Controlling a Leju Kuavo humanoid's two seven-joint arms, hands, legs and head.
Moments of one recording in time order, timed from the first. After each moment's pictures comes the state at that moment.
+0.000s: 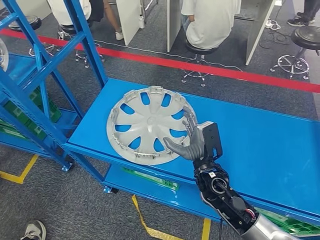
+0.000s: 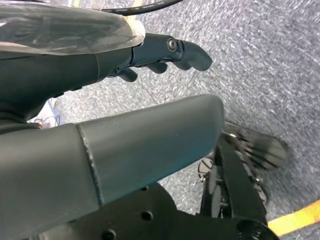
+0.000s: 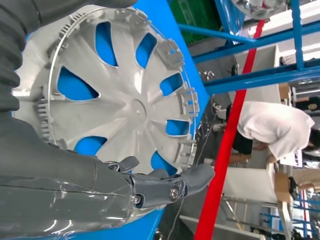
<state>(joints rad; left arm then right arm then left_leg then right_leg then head) -0.08 0.09 -0.77 -0.21 0.89 0.26 0.12 -0.20 -0.11 0.46 -1.56 -0.12 -0.47 -0.26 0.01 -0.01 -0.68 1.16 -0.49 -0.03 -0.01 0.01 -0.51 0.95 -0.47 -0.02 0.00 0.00</state>
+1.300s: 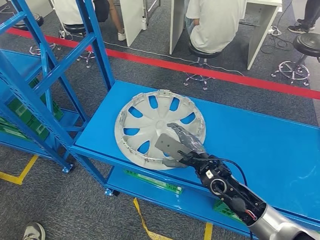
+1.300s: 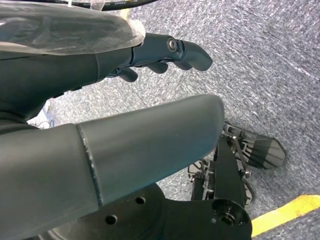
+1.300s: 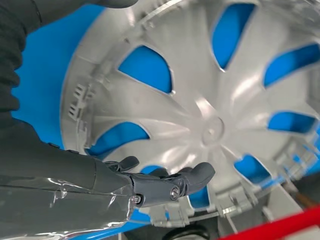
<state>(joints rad) -0.08 0.09 -0.79 -0.21 0.90 0.26 0.09 -0.28 -0.20 0.51 -1.60 0.52 -0.06 0.38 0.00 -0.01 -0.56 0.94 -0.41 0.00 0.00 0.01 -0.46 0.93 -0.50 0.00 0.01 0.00</state>
